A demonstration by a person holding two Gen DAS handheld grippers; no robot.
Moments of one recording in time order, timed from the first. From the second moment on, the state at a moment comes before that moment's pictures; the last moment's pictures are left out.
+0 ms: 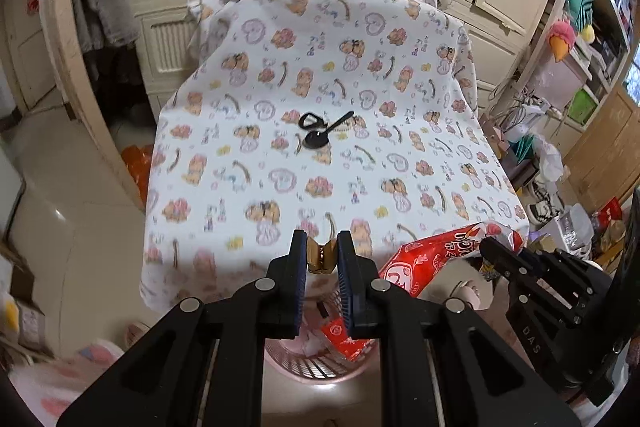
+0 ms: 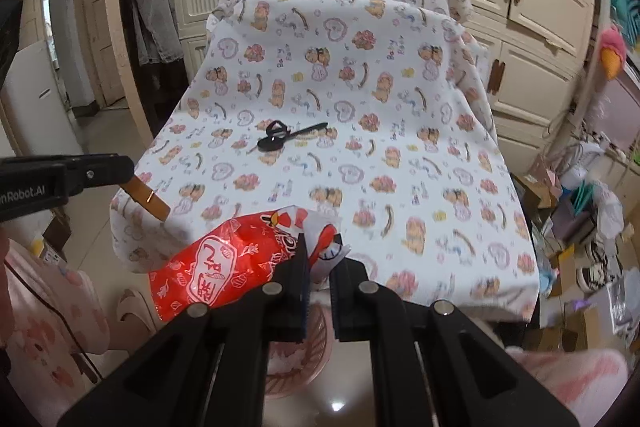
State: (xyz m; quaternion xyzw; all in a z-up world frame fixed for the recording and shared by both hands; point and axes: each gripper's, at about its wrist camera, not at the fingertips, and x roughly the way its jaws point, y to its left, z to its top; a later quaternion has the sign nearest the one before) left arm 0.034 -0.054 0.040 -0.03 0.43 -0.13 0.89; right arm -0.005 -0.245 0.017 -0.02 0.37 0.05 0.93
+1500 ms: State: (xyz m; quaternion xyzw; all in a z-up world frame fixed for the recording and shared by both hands) left arm 0.053 -0.017 -0.174 -0.14 0.61 -0.06 0.77; right arm 0.034 -0.229 -0.214 -0.07 0.58 -0.05 0.81
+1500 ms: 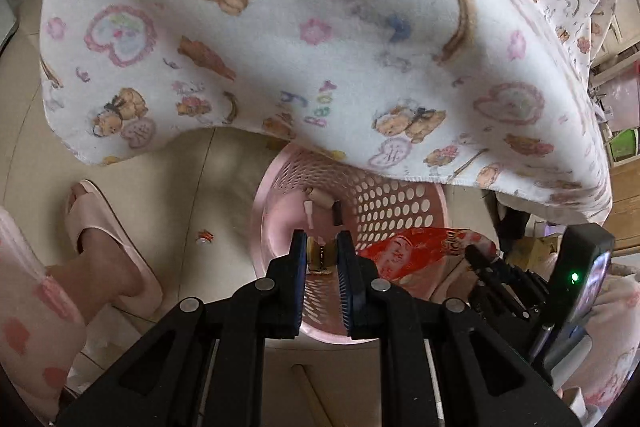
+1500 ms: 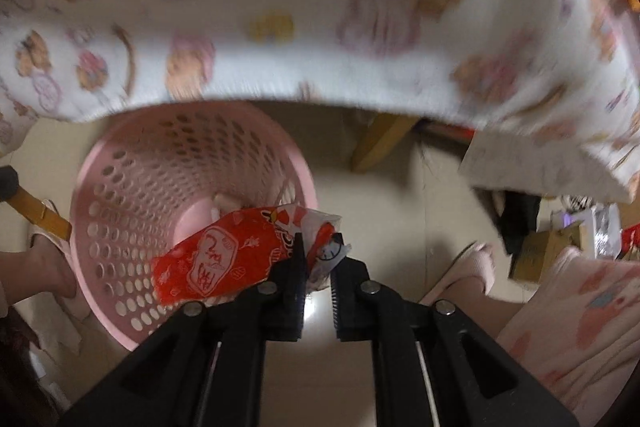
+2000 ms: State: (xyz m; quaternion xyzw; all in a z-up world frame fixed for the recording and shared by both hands) left arm 0.056 -0.031 -0.196 -0.09 0.64 -0.06 0.76; right arm 0.025 -0.223 -0.228 -0.03 0.63 0.02 0.77
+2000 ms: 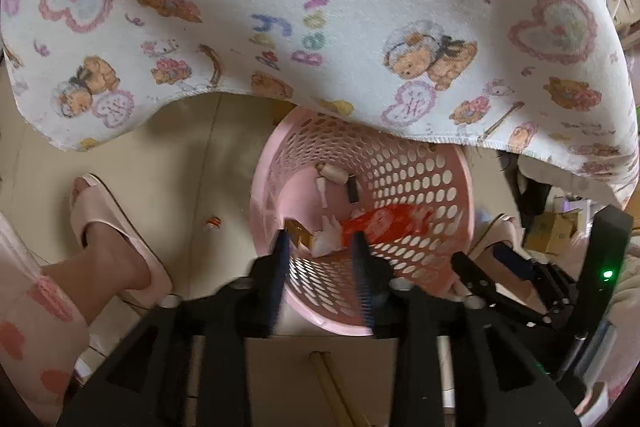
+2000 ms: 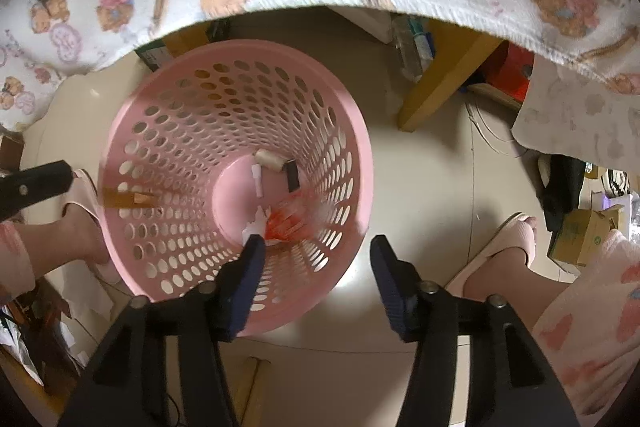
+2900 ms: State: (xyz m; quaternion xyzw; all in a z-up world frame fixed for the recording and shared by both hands) left arm 0.003 -0.035 -0.037 0.04 0.40 -0.02 0.92; right arm 0.003 -0.216 -0.086 -0.05 0.44 0.07 0.89
